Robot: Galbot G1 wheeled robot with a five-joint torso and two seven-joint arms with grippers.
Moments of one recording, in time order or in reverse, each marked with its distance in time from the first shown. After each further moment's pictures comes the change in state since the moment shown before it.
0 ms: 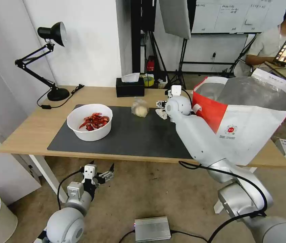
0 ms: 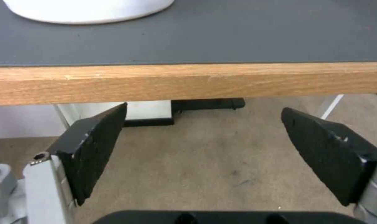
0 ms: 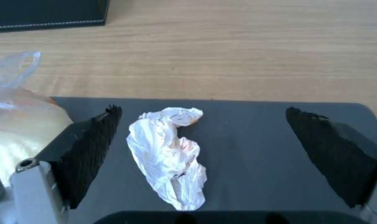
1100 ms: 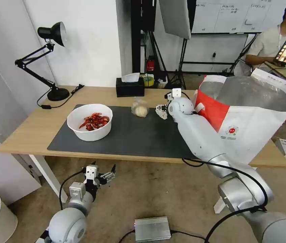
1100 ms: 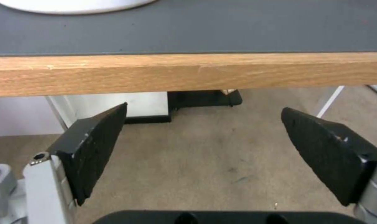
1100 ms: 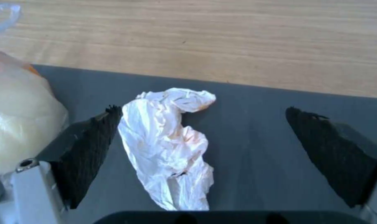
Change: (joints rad) left arm -0.009 -0.003 0.021 0.013 0.001 -0.001 0.000; right arm 0.045 0.004 -0.001 -0.160 -0.093 -0.002 -0.217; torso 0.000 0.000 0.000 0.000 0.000
